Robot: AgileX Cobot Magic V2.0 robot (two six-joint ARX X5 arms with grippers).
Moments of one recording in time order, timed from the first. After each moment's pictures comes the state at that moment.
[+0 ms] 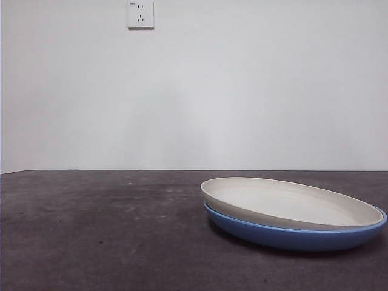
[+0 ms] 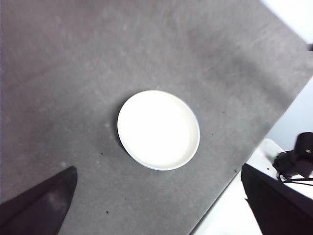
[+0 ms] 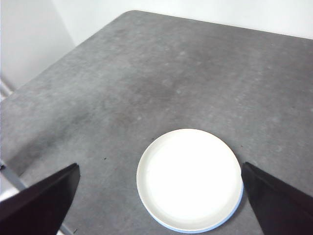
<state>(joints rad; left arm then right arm) -0.60 1.41 2.10 -1.41 0.30 0.00 0.19 0.66 1.21 -1.05 -0.45 0.01</state>
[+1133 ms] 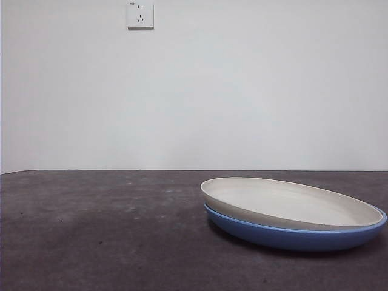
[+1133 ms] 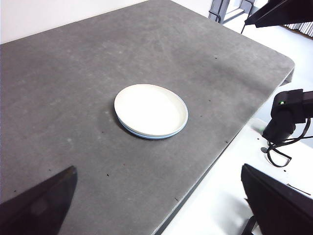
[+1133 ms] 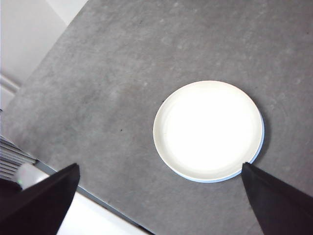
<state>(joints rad) -0.60 0.54 1.42 -1.32 0.29 0.03 0.19 0.66 1.21 -1.20 -0.47 0.19</state>
